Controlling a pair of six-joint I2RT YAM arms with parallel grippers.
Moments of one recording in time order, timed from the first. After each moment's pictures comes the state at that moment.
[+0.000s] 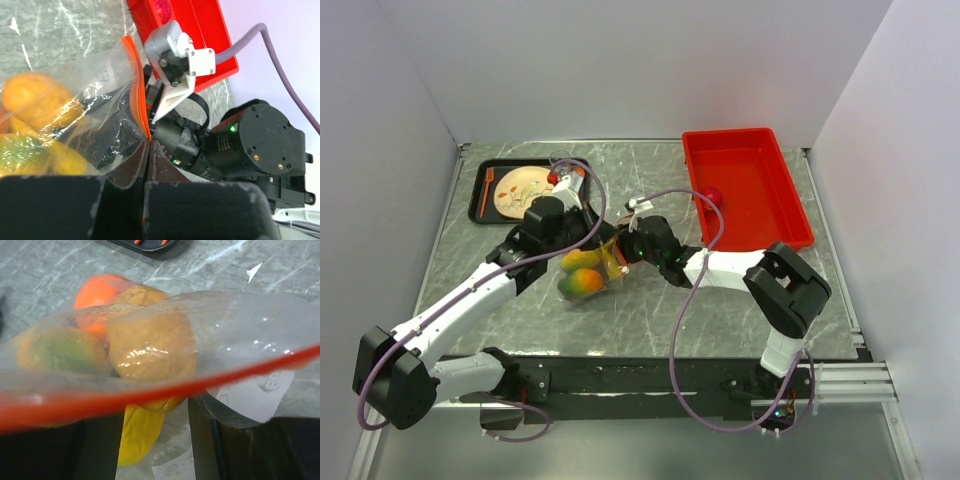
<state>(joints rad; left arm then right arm) -0.57 1.14 0.87 -0.07 0.18 -0.73 0.81 1.75 0.92 0.39 0.06 0.35</state>
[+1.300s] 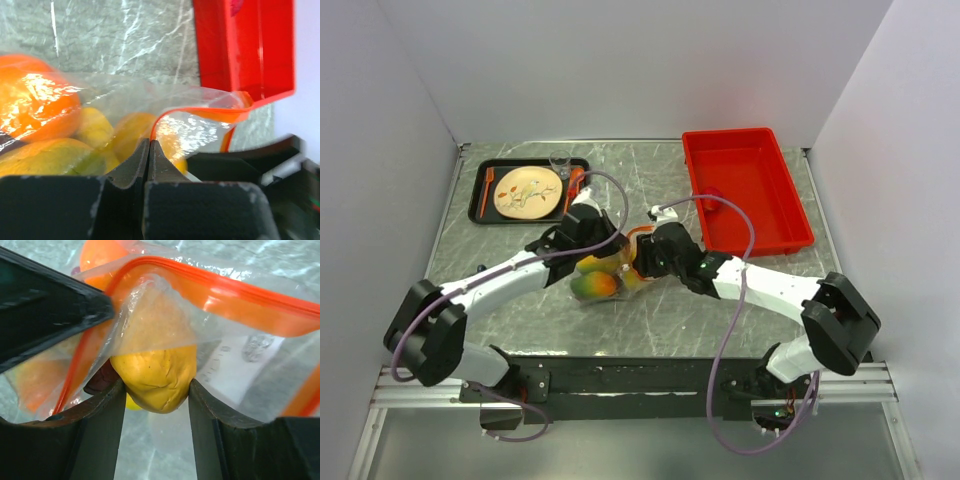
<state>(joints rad) -0.66 1.40 0.86 0.01 -0.04 -0.87 0.83 1.44 0.85 -0.07 0.16 0.48</state>
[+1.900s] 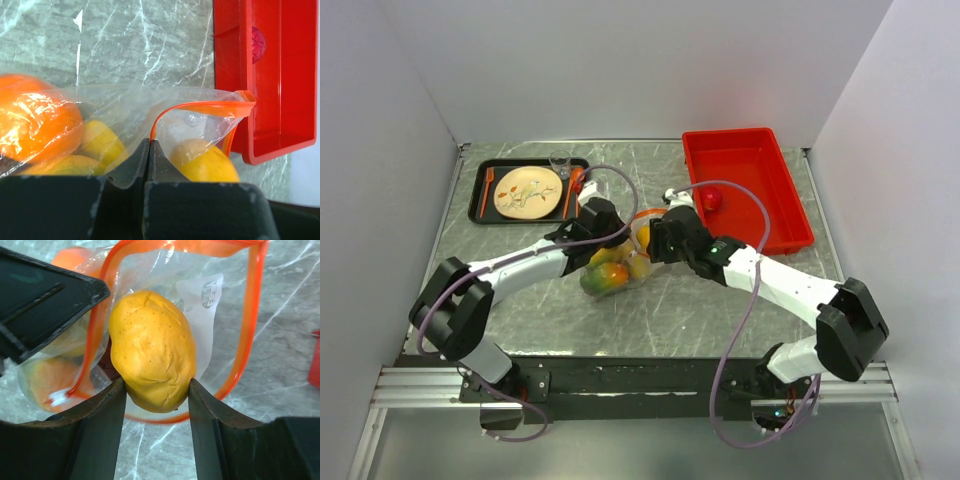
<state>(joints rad) -0.68 1.56 0.96 0.05 -0.22 -0.91 0.76 1.40 0.97 -0.26 0.22 0.47</state>
